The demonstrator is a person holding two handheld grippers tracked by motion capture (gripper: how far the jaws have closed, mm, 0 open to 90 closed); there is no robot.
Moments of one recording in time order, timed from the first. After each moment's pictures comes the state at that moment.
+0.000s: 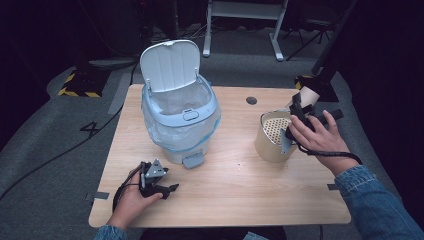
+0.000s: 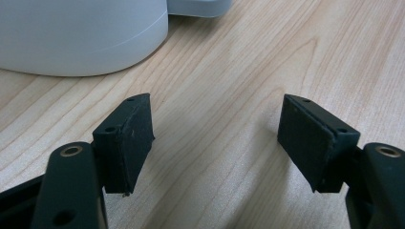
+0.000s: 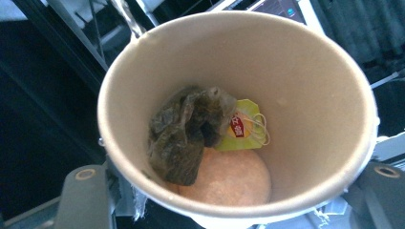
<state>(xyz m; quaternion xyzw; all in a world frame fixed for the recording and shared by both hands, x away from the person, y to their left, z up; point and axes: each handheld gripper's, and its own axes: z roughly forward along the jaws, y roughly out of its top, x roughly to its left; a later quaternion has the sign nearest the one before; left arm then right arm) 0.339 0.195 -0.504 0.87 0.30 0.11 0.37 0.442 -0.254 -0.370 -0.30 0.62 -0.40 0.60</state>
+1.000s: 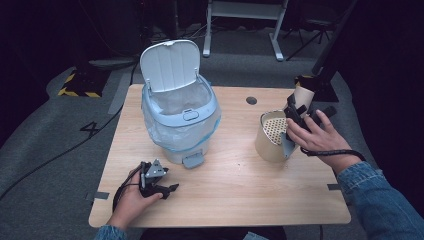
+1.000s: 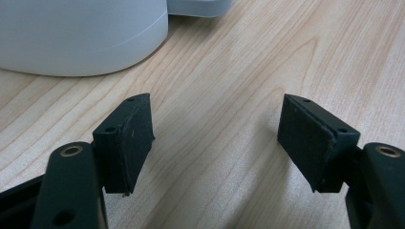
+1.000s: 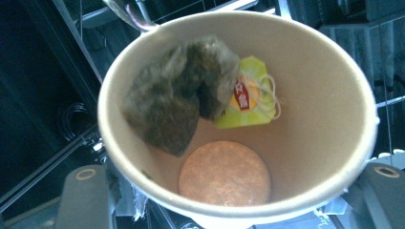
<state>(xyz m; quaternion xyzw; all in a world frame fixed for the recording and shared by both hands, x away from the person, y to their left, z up) 0.339 0.195 -0.504 0.87 0.30 0.11 0.37 0.441 -0.253 -0.373 -0.37 0.57 -0.43 0.59</state>
